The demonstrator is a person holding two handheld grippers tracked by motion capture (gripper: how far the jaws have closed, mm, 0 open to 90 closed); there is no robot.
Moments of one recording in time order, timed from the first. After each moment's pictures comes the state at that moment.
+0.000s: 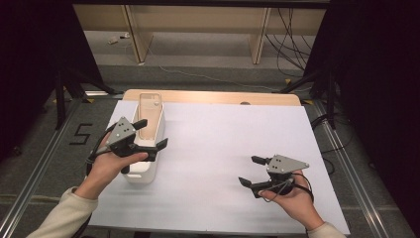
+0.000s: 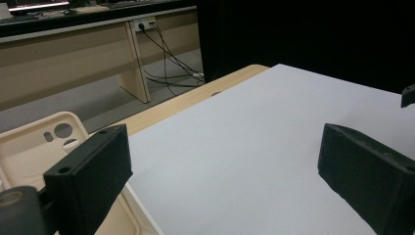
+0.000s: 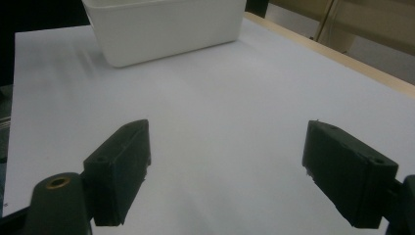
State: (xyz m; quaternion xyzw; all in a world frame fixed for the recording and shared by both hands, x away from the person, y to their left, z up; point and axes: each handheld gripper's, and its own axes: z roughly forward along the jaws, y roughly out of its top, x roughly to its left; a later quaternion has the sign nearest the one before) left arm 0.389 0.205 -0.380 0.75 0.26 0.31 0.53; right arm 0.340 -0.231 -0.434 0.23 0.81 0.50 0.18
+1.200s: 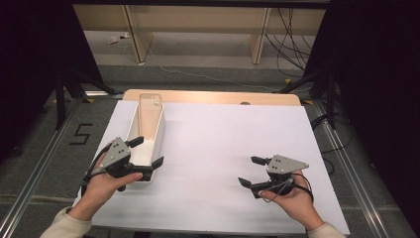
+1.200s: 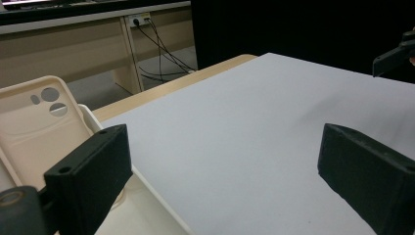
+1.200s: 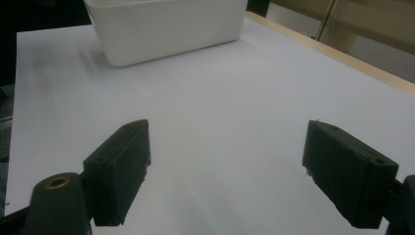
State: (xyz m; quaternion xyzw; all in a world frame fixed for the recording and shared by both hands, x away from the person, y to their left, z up) left arm 0.363 0.222 -0.403 0.77 0.20 0.34 0.51; right arm 0.340 -0.230 -0.436 0.23 0.81 0.51 0.18
